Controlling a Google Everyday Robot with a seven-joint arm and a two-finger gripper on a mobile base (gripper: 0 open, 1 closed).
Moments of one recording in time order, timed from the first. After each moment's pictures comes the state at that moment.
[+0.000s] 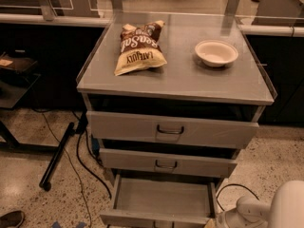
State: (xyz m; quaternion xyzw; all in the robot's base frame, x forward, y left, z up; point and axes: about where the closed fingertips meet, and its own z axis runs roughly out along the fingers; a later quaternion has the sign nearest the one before) arm 0.378 -0.266 0.166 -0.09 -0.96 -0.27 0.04
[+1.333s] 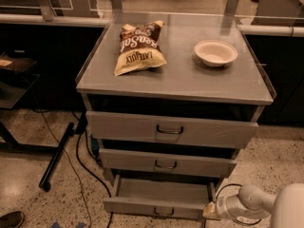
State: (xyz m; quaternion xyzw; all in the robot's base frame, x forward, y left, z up) arm 0.454 -0.271 0.187 -0.14 -0.95 -0.29 -0.01
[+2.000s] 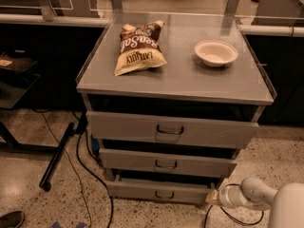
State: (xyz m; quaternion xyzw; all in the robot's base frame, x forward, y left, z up) arm 0.508 -0.296 0.197 -0.19 -0.94 -0.29 -0.06
